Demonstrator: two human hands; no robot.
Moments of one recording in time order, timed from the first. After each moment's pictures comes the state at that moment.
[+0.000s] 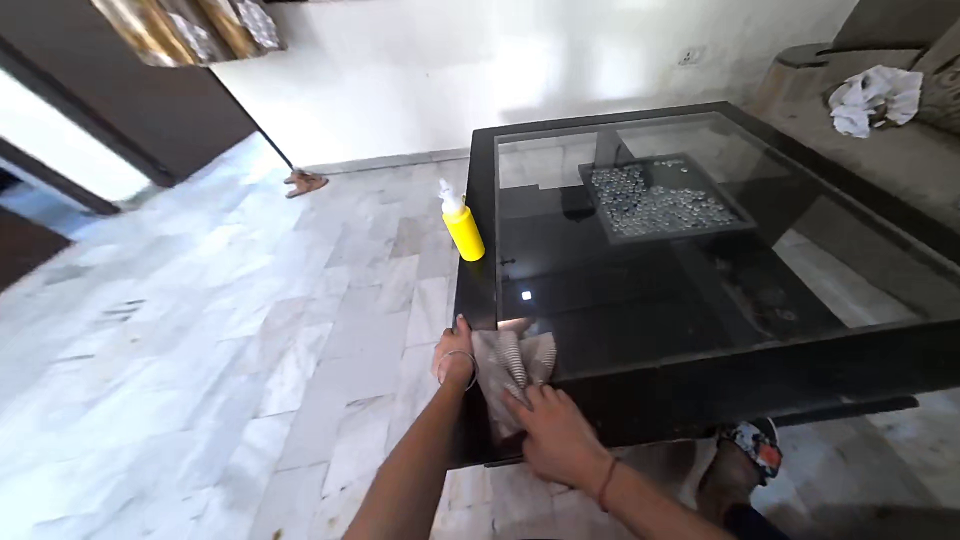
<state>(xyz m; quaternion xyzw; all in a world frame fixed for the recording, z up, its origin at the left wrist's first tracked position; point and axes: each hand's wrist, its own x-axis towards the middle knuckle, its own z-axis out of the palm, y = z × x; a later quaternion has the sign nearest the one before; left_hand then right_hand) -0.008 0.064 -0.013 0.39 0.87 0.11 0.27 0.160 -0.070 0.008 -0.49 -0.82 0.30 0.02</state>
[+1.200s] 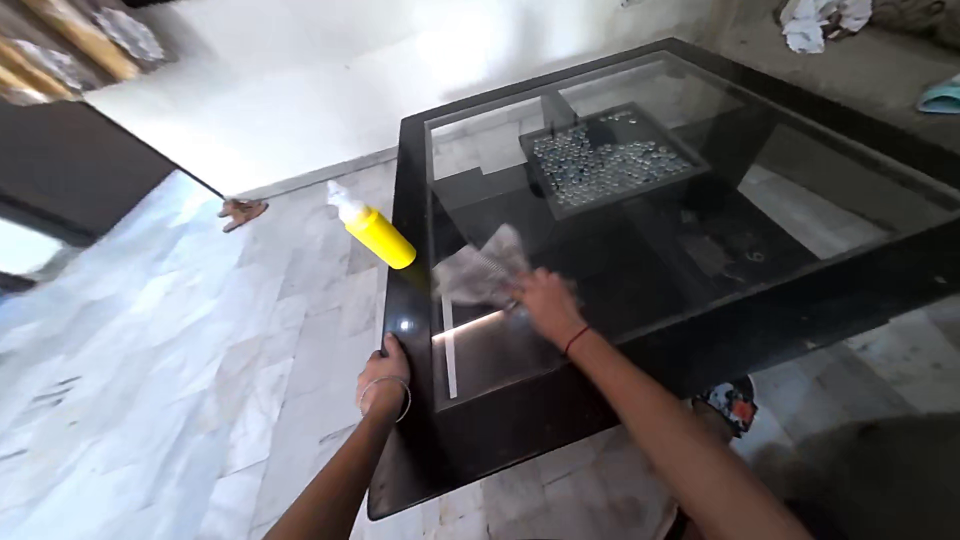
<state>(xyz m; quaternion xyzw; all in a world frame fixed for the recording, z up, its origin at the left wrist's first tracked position) -0.005 0.069 -0.023 0.41 0.89 0.09 0.19 0.257 0.062 -0.019 -0.58 -0.79 0.13 0.15</state>
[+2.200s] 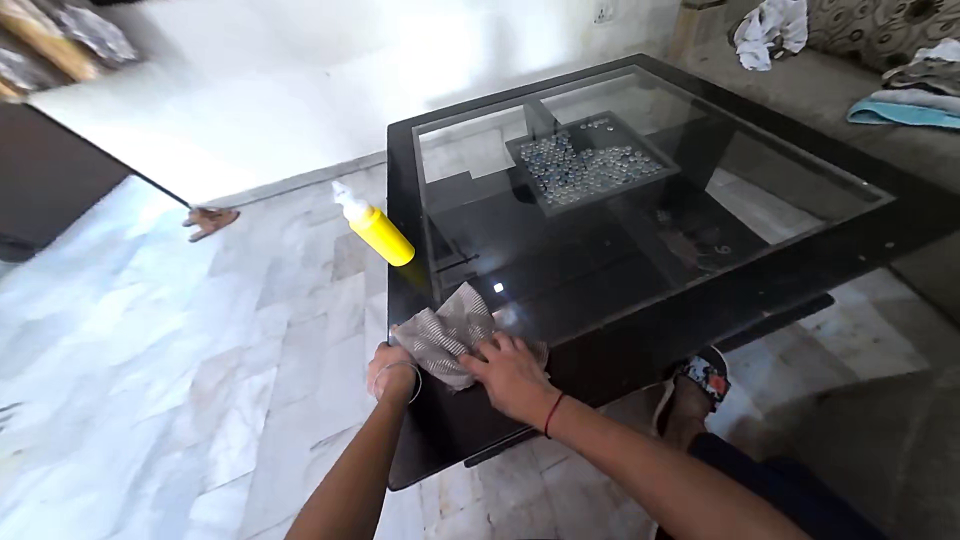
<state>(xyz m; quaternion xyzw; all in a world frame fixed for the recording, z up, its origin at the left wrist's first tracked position) -0.001 0.058 -0.014 0.43 0.88 0.07 0.21 0.178 -0.035 0.000 -0.52 -0.80 0.28 0.12</state>
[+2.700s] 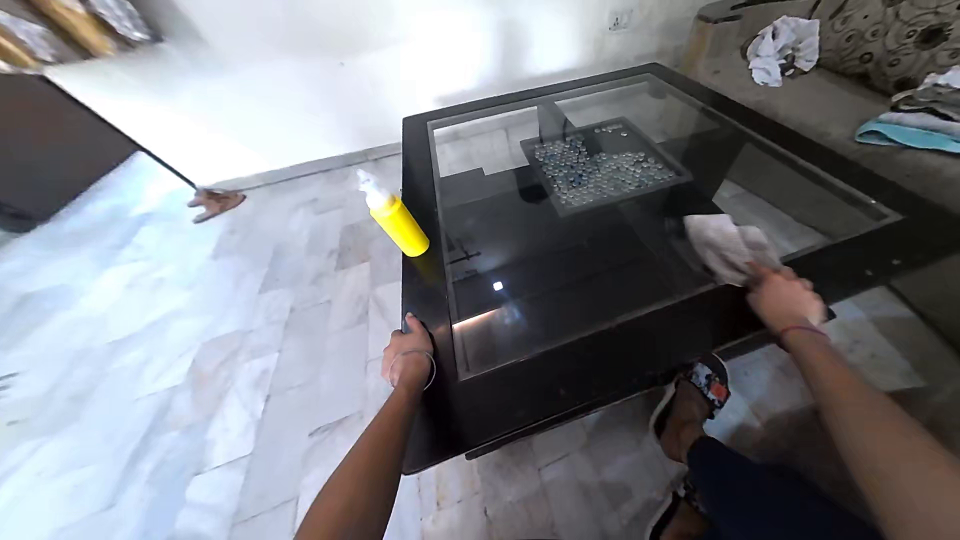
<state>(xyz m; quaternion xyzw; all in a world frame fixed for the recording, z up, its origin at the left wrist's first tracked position) 0.000 0.061 -0.013 0.40 0.88 0.11 0.23 0.500 -0.074 0.002 -0.92 -0.38 0.07 0.09</state>
